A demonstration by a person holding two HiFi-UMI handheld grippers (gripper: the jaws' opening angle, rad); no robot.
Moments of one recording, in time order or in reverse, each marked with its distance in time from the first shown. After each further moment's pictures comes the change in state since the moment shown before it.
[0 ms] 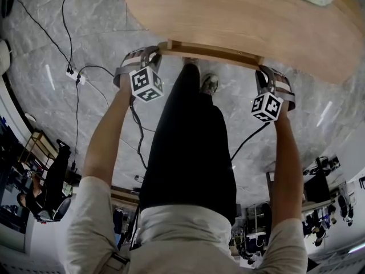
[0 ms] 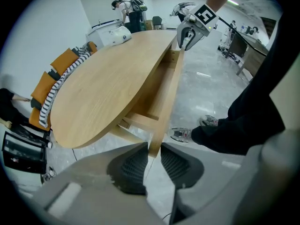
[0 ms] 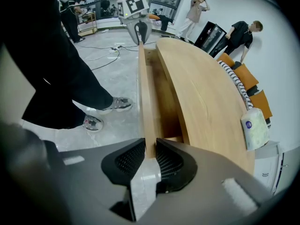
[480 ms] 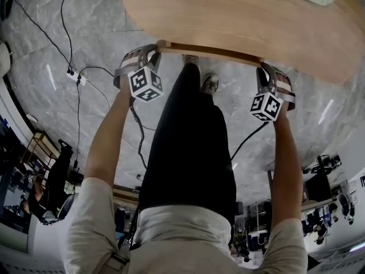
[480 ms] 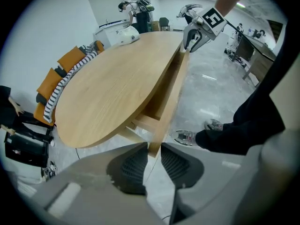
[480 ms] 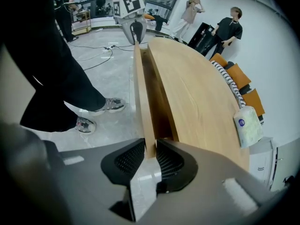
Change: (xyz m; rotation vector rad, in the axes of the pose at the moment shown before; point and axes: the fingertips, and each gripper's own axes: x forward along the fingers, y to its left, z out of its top) left arm 0.001 0.016 0.003 -0.063 -0.011 0.036; right arm 0.003 -0.017 0.004 0.036 -0.001 -0.071
